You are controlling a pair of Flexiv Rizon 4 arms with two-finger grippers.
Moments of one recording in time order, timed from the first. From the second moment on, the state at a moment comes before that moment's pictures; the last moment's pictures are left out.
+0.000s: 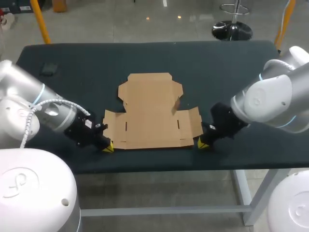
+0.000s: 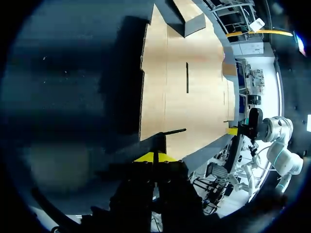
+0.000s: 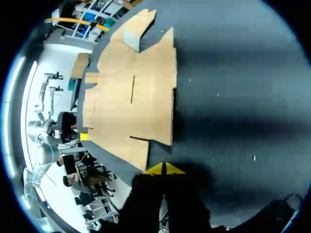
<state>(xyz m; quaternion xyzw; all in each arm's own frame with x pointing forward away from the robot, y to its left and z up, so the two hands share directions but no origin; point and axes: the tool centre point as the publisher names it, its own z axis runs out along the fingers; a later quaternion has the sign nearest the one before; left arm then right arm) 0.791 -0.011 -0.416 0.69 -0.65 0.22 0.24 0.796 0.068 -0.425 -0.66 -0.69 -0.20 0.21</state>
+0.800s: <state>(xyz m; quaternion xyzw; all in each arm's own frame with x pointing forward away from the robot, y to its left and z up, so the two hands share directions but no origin) 0.790 -0.018 -0.416 0.69 -0.65 0.22 0.23 0.798 0.076 -0.426 -0.67 -0.68 -0.22 0.22</state>
